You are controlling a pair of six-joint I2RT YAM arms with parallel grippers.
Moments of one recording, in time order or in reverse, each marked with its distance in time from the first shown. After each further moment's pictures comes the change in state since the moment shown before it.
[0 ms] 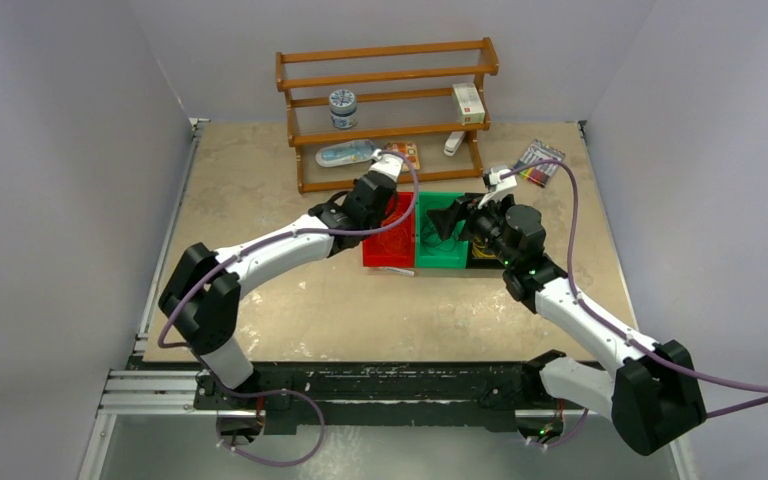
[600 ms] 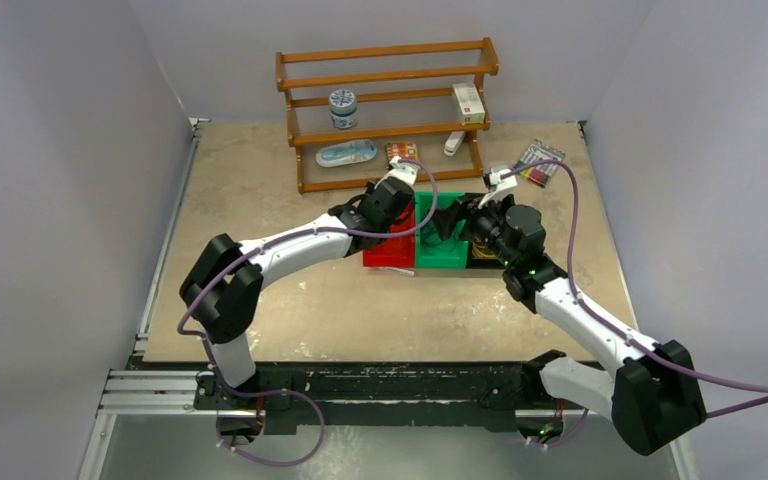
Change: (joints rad) left arm -0.048 0.122 0.072 -0.023 -0.165 0.111; right arm 0.000 0.000 0.000 -0.001 0.005 0.000
